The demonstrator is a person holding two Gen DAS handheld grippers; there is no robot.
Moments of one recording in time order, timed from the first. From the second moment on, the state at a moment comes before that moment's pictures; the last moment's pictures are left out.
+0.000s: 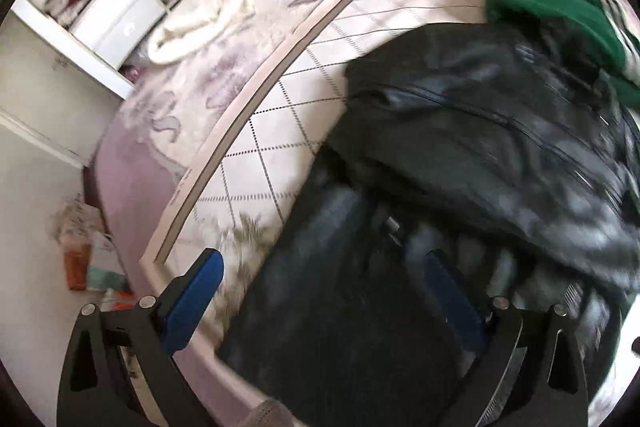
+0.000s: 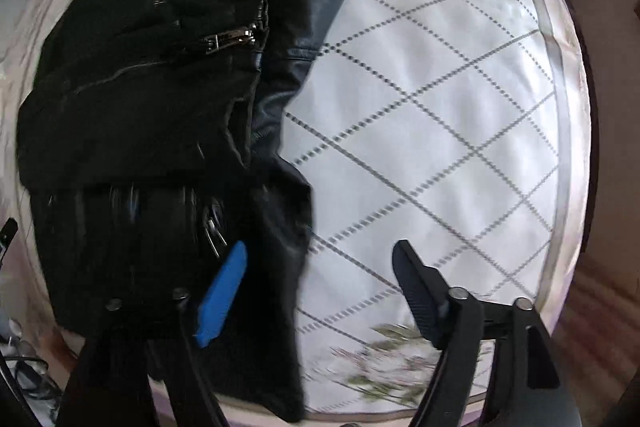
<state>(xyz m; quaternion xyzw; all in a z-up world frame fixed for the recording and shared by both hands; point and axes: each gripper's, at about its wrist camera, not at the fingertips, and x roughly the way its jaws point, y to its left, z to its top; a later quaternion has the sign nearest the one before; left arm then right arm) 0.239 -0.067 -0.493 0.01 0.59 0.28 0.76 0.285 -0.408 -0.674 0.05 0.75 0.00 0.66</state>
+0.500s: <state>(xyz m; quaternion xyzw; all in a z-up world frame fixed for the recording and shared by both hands) 0.154 -0.344 -0.570 0.18 0.68 0.16 0.70 0.239 -0.641 -0.685 0.08 0.76 -0.09 0.64</state>
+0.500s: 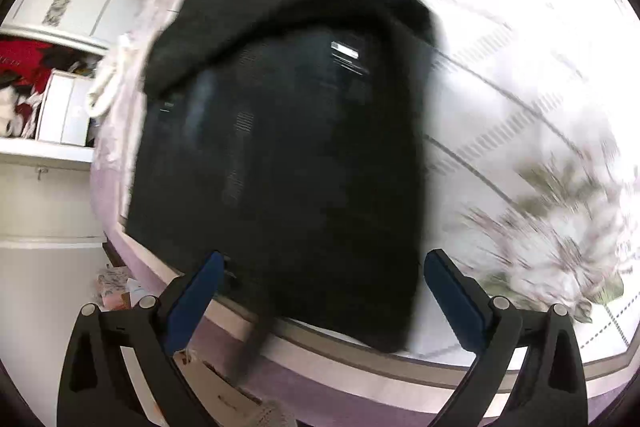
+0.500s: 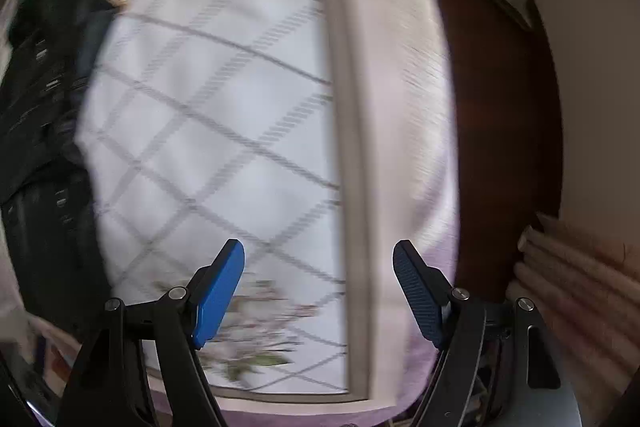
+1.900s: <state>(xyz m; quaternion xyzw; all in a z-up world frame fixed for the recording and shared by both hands) 0.196 -0.238 -0.495 0.08 0.61 0.09 0.78 0.366 -0.522 -0.763 0.39 0.66 0.20 0.61</state>
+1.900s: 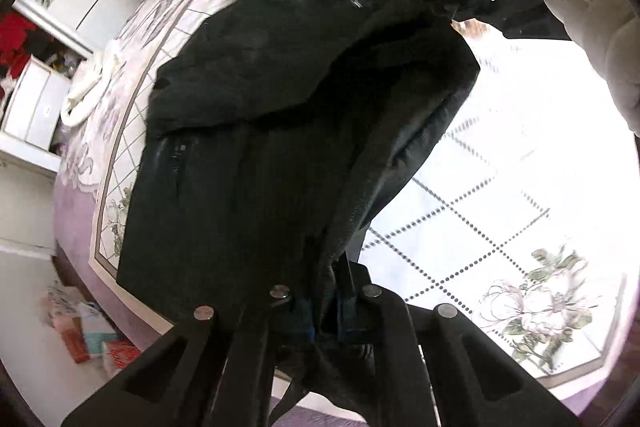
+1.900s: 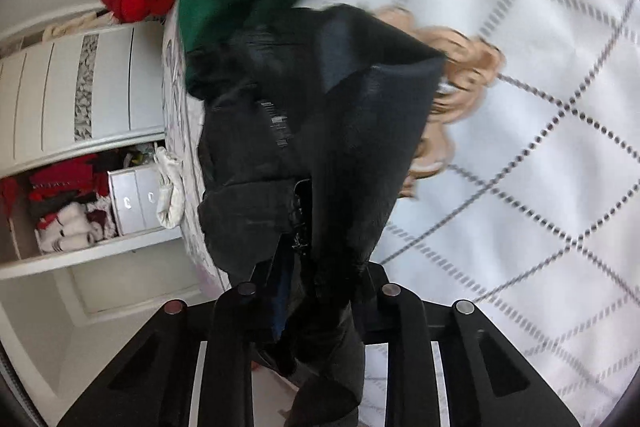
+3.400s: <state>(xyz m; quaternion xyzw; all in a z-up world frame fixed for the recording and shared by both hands) 0.189 0.146 -0.550 -0.36 0.58 0.14 0.72 0.424 -0.103 -0.745 0.18 0.74 0.22 0.61</state>
